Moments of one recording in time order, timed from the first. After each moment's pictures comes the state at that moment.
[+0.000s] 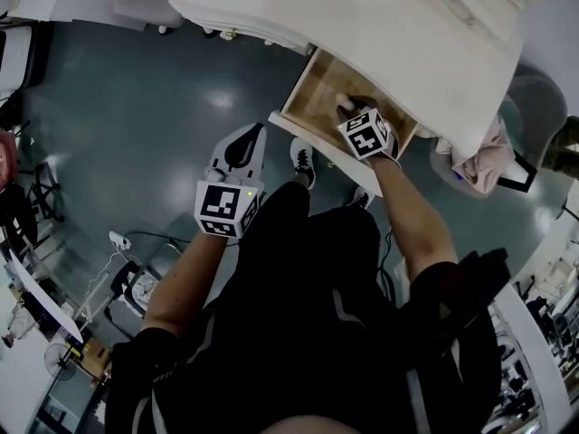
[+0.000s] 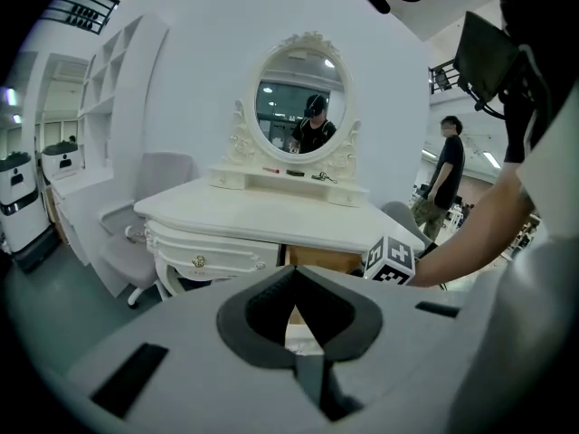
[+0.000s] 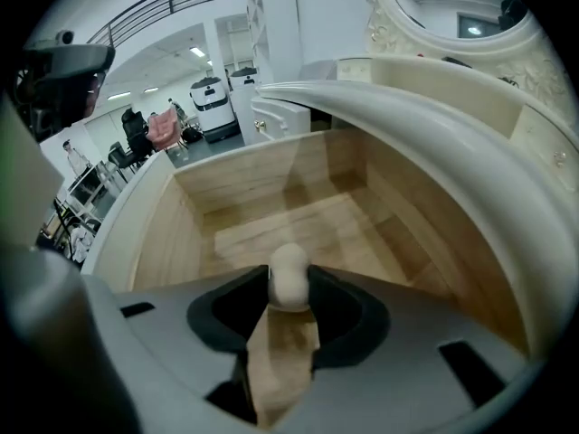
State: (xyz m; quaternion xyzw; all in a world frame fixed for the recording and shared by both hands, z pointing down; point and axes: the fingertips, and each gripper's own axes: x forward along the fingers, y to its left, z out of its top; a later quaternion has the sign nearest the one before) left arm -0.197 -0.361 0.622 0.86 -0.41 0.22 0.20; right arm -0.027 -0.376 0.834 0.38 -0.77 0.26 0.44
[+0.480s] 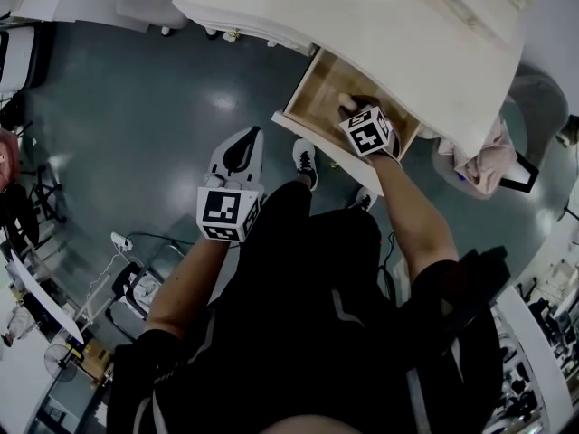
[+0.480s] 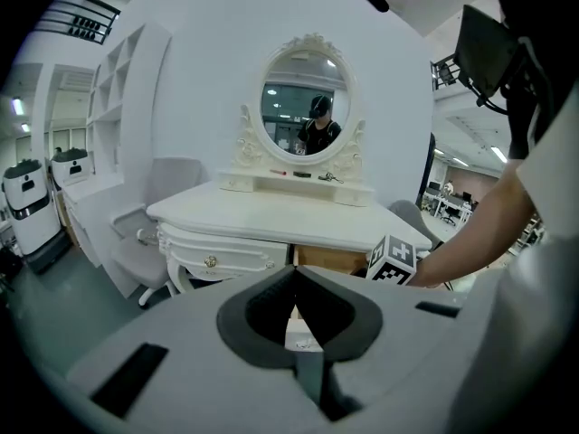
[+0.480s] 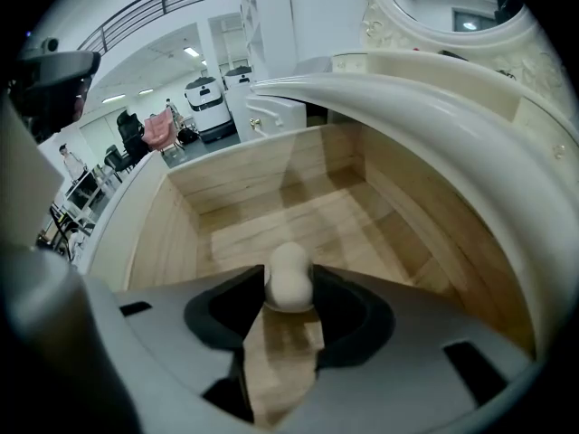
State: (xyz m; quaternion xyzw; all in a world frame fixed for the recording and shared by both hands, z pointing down) left arm -0.211 -0.356 0.619 0.85 -0.44 0.23 0.19; right arm -0.027 -0.378 0.840 0.39 -0.76 0.27 0.45
